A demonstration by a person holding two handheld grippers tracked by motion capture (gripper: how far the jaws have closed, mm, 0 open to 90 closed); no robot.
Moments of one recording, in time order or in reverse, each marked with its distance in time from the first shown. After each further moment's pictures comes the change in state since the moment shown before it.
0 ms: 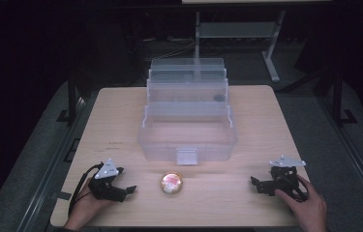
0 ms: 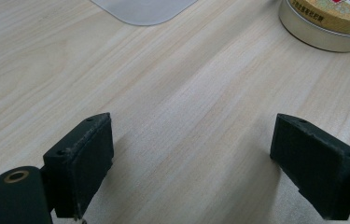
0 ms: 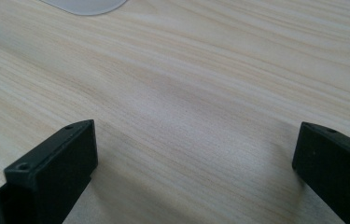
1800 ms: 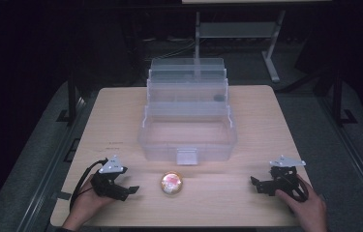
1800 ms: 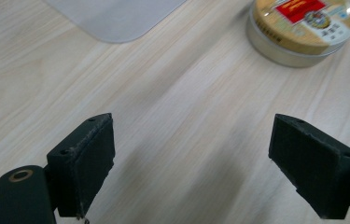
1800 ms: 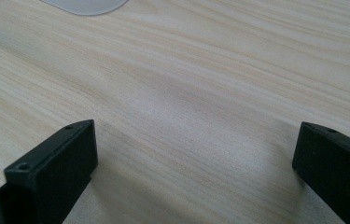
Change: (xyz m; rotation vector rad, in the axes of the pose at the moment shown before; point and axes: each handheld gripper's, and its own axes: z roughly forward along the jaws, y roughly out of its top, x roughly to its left) left arm -0.009 0.029 -0.007 0.071 -0.068 0.016; right arm 0.000 0.000 0.000 0.000 0.002 0.000
